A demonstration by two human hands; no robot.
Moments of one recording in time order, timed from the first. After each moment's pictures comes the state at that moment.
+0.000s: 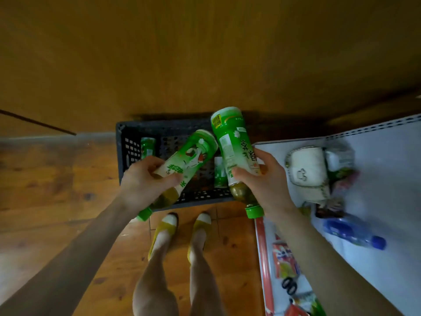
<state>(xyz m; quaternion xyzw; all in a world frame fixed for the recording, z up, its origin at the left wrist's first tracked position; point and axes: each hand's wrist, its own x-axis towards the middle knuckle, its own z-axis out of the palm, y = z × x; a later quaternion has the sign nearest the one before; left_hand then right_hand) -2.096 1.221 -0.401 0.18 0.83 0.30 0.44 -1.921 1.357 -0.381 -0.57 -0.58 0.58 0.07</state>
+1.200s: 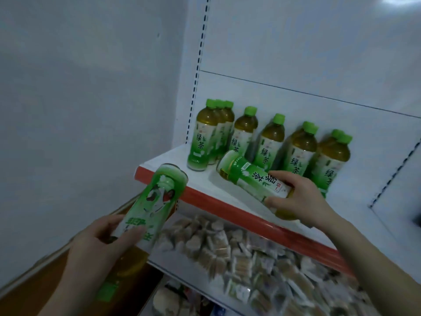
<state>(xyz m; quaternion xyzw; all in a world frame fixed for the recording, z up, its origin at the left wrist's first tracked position) -1.946 1.301 0.103 0.53 0.53 0.49 0.44 -1.624 1.271 0.181 -0.72 -0.63 0.02 0.29</state>
